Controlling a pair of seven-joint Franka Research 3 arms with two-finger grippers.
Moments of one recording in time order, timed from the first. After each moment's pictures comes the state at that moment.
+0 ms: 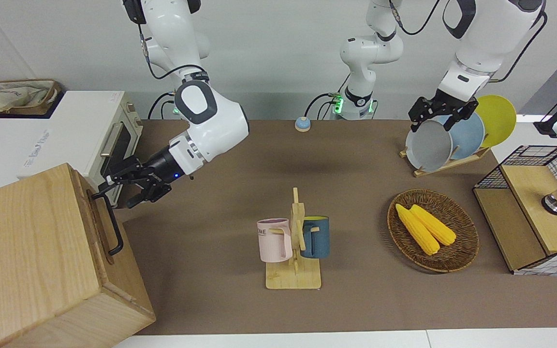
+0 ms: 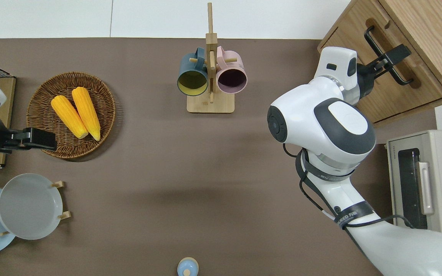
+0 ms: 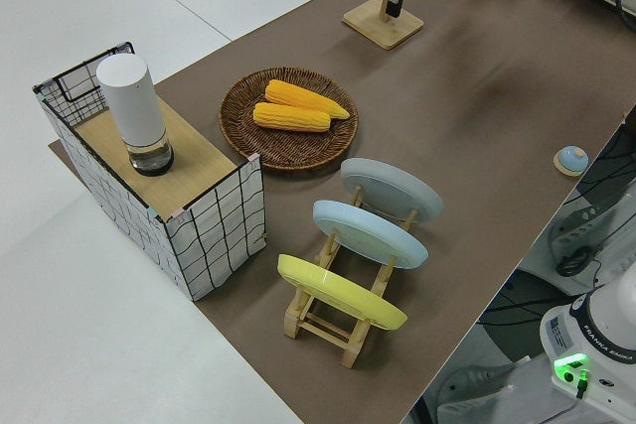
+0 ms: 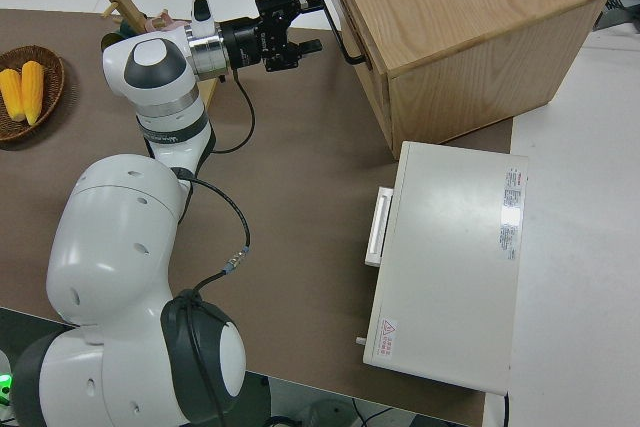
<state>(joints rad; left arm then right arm) 0.06 -0.01 -0.09 -1.60 -0.02 1.57 -0.04 0.20 0.41 0.13 -1.62 -1.53 1.79 0.39</state>
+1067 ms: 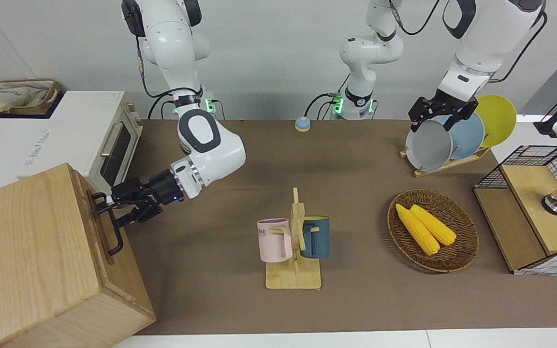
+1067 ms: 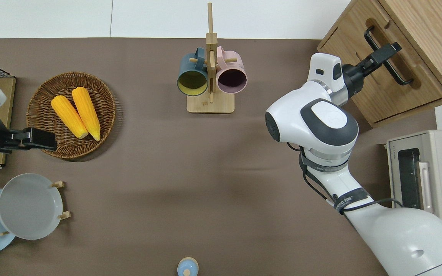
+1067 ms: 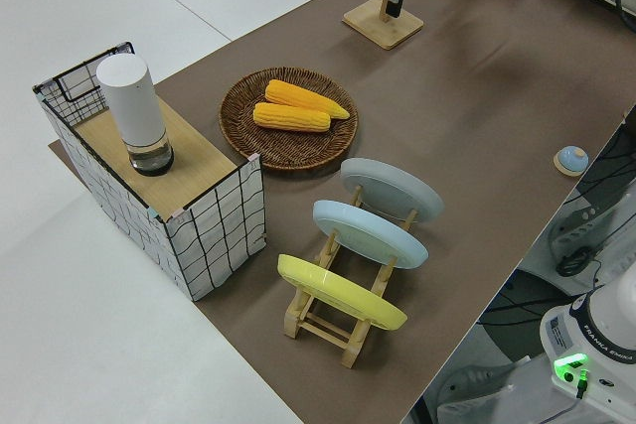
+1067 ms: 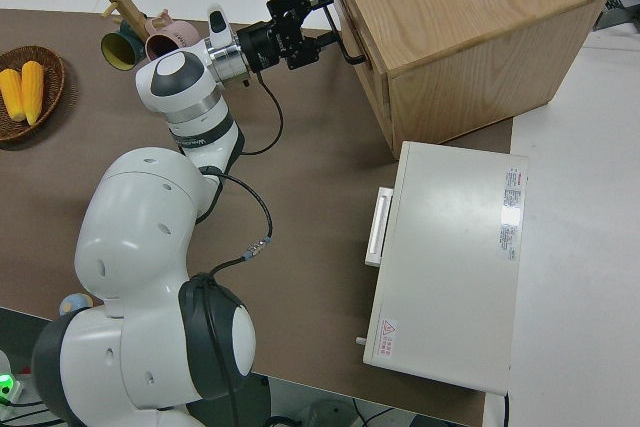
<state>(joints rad) 0.06 -0.01 -0.09 -1.60 -0.02 1.57 -0.04 0.19 0.47 0.12 -1.62 -1.72 1.77 0.45</state>
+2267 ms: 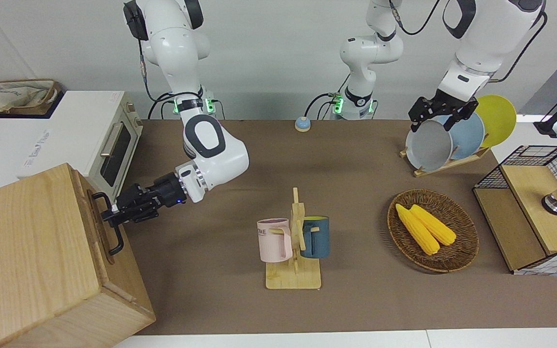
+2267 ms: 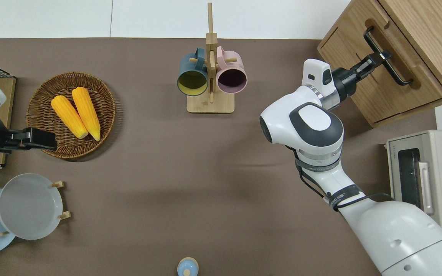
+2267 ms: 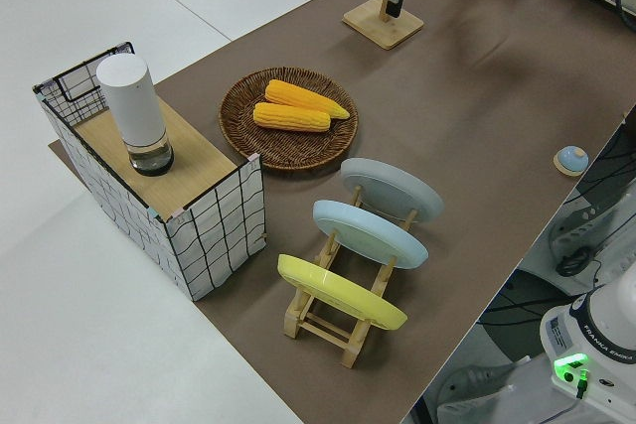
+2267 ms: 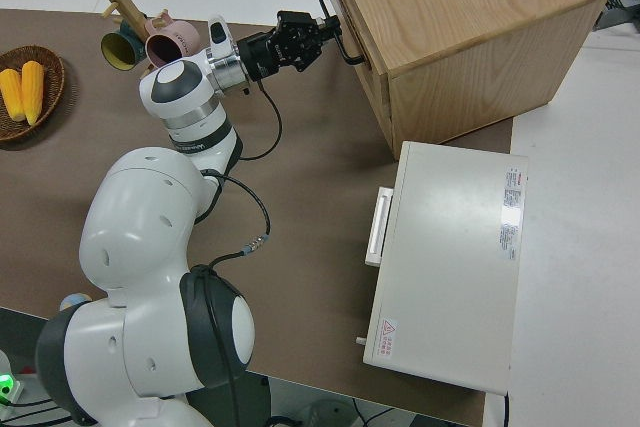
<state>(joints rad) 0.06 -0.01 -0.09 -1.60 -0.02 1.57 -0.04 0.21 0.51 0.13 -1.62 -1.72 1.71 0.50</state>
